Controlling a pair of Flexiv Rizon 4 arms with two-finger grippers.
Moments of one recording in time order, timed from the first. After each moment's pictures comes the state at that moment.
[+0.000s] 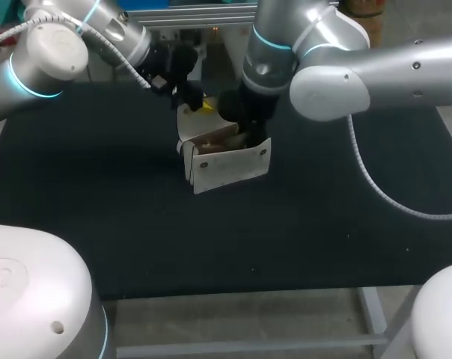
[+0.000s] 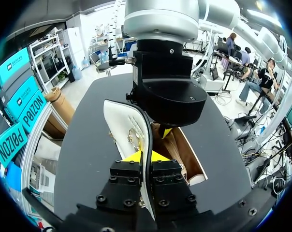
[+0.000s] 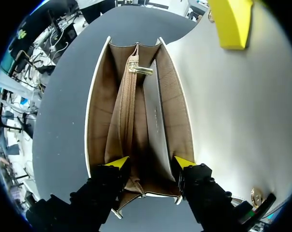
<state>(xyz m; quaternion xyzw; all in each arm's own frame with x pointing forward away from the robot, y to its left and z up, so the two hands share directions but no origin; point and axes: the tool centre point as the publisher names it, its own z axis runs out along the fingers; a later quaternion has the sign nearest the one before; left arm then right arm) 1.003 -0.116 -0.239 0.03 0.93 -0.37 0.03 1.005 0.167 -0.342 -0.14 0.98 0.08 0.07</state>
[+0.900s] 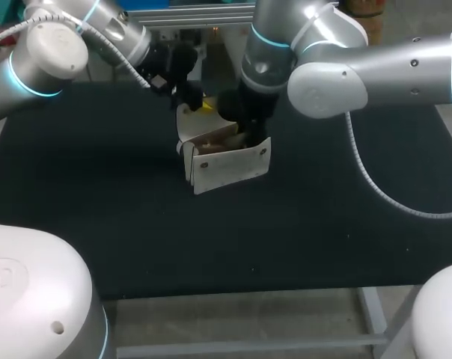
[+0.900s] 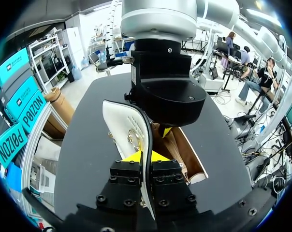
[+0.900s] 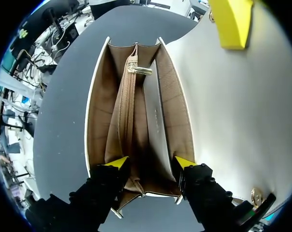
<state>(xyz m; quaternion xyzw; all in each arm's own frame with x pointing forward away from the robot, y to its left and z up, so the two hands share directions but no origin) 1.003 -0.115 -0.239 0.04 0.93 -0.36 0.03 1.005 0.169 -0.341 -0.14 0.98 0.07 0.07</state>
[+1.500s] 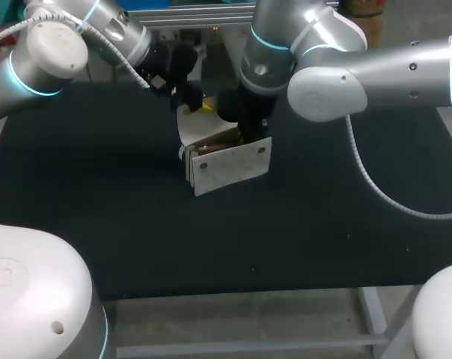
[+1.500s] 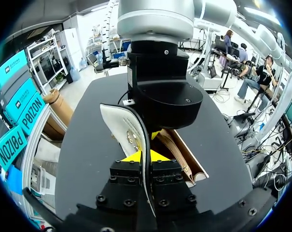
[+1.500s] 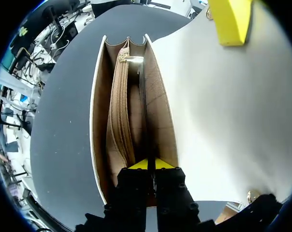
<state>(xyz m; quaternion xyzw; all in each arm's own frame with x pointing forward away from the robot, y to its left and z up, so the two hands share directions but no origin) 1.002 -0.115 -0.240 0.05 0.93 -0.36 0.03 1.011 0.172 -0.343 -0.15 0.98 0.07 0.08</state>
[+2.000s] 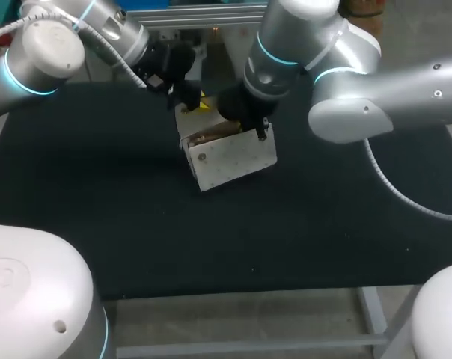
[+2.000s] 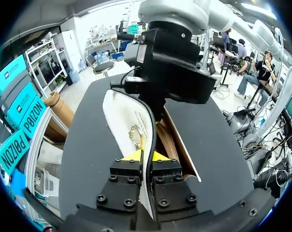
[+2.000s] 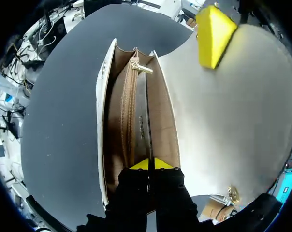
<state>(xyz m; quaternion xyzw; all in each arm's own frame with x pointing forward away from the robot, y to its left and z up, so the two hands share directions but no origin) 0.998 -0.110 -0.234 0.06 0.93 -0.35 0.04 1.012 0.173 -0.303 -0.13 0.97 0.08 0.19</state>
